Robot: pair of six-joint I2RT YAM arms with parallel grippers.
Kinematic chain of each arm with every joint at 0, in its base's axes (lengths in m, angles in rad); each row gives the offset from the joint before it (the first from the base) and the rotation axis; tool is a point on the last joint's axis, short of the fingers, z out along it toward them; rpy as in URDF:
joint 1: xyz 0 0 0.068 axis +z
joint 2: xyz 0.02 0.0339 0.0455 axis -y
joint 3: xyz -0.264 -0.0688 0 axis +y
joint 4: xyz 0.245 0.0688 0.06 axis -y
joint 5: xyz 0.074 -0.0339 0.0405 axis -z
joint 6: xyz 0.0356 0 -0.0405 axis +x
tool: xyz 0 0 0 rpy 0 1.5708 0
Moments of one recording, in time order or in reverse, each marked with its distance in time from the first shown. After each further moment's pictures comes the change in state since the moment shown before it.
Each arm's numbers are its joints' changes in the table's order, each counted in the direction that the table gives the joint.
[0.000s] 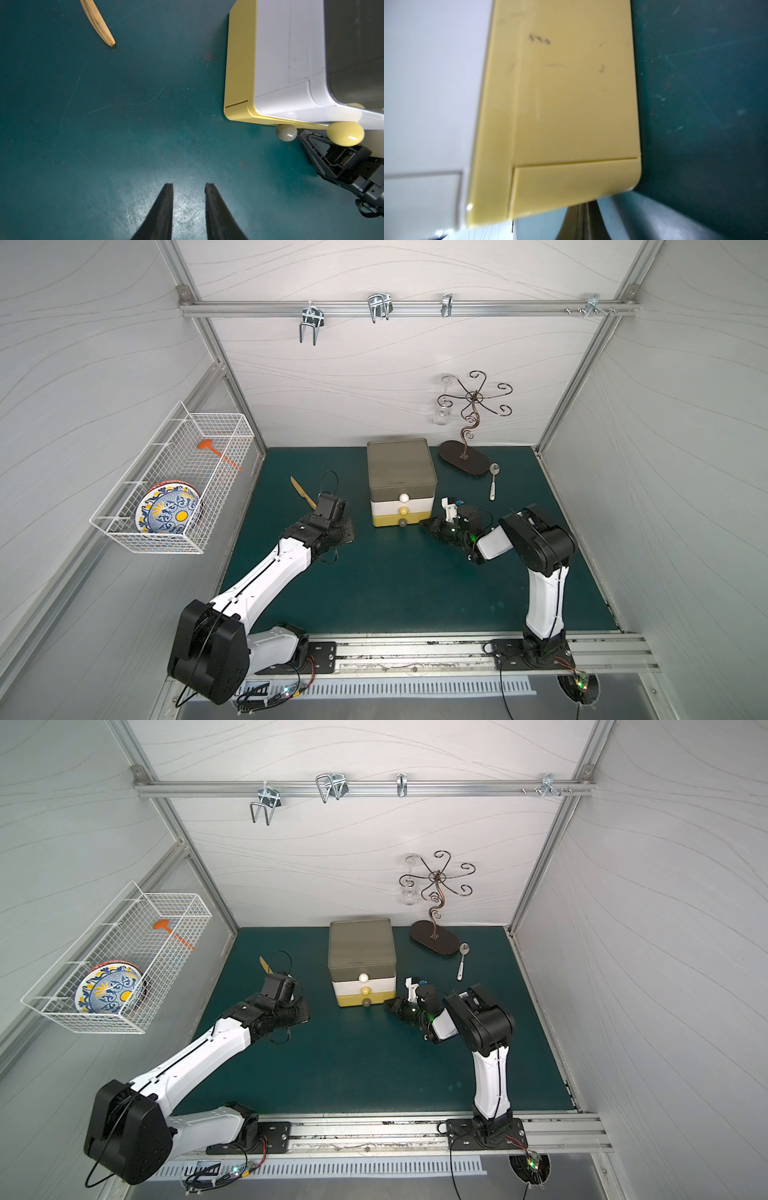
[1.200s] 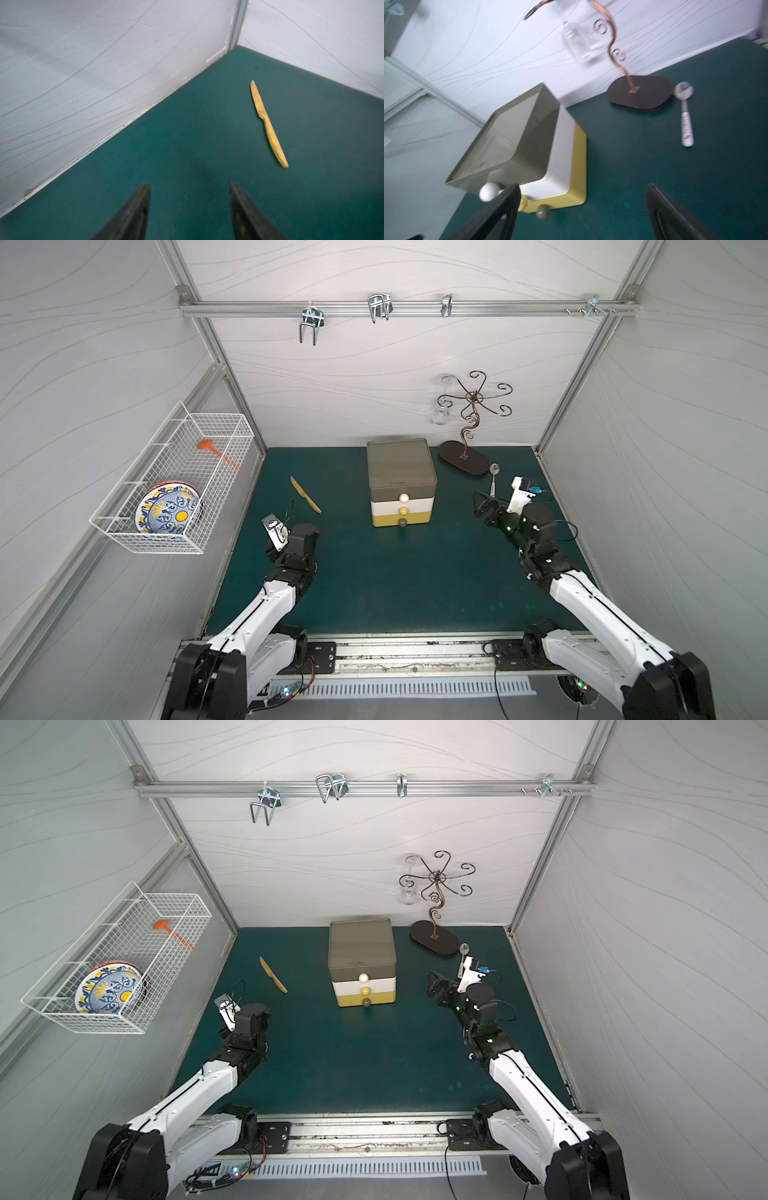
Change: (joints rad) left arm 0.232 0.196 0.468 0.618 -0.722 0.125; right arm -0.160 1.118 0.134 -0.784 0.563 -0.474
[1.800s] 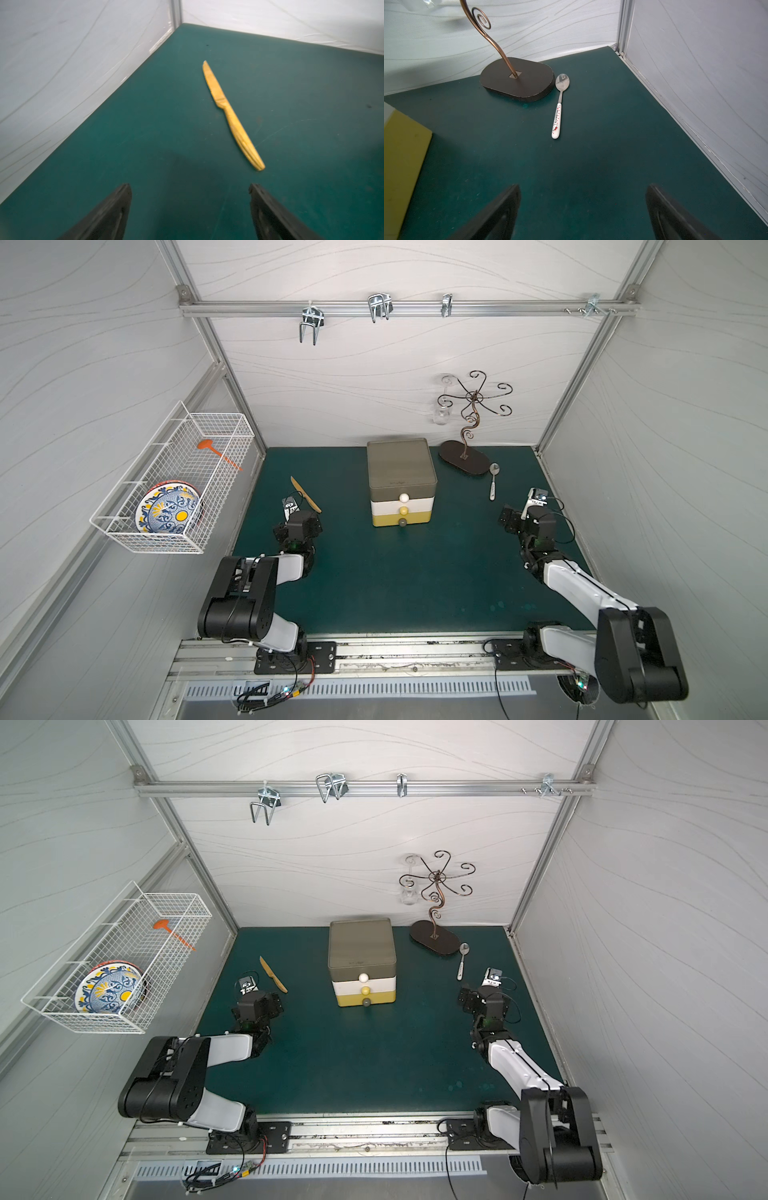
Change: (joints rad) left arm 0.124 -0.473 -0.055 0.526 0.408 0.311; right arm -0.232 -0.293 0.117 0.208 0.175 -0.344
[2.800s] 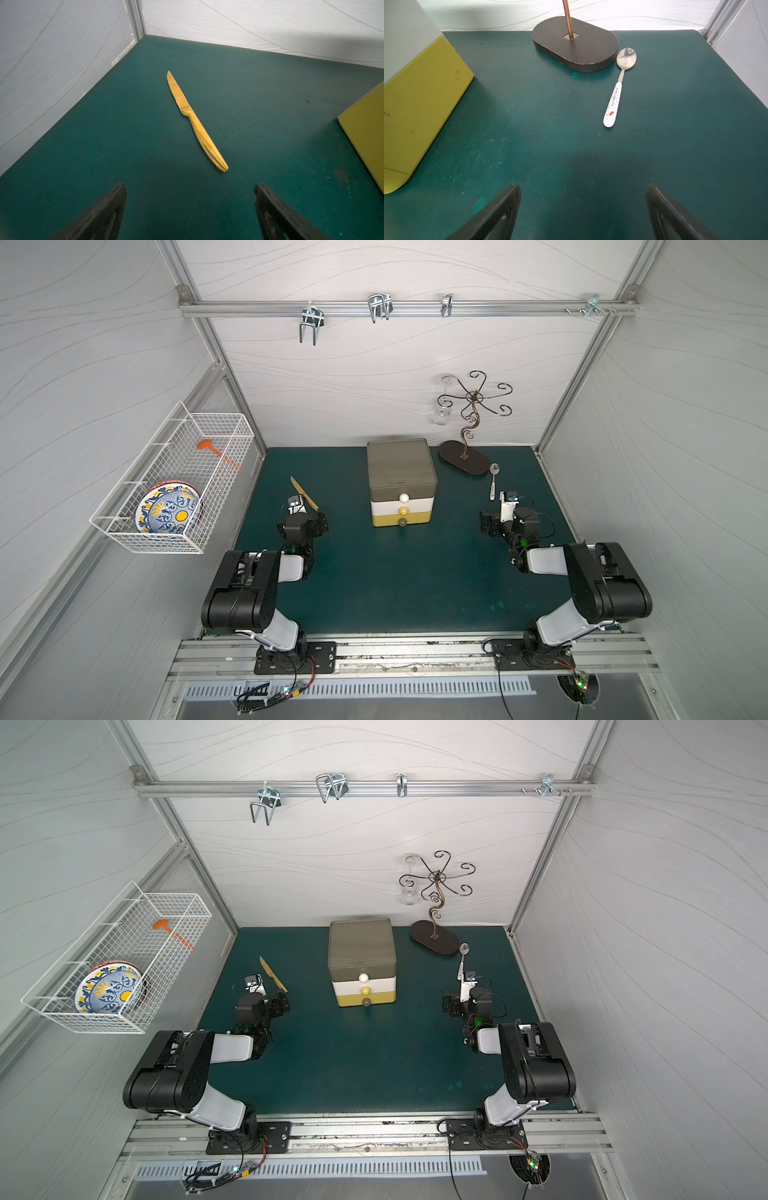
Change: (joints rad) left arm 0.014 -0.048 0.028 0.150 0.164 0.055; right arm 0.005 -0.363 0.017 0.366 -0.300 -0.167
